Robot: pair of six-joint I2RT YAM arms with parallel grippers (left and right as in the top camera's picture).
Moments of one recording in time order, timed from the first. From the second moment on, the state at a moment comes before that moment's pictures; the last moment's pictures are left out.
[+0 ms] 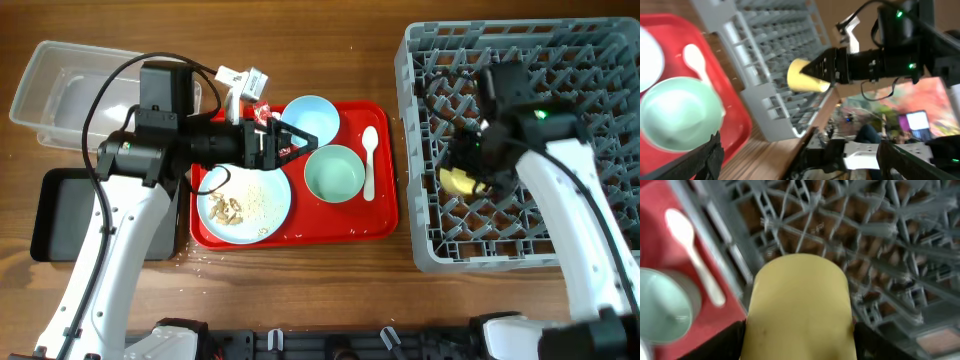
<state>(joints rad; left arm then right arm) -0.16 1.36 1.23 -0.78 1.03 -0.24 0.14 1.49 1.35 -1.26 0.08 0.53</state>
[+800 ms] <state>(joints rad) -0.05 1.21 1.23 -0.96 0.03 -0.58 0.55 1.71 1.37 -0.97 0.00 0.51</state>
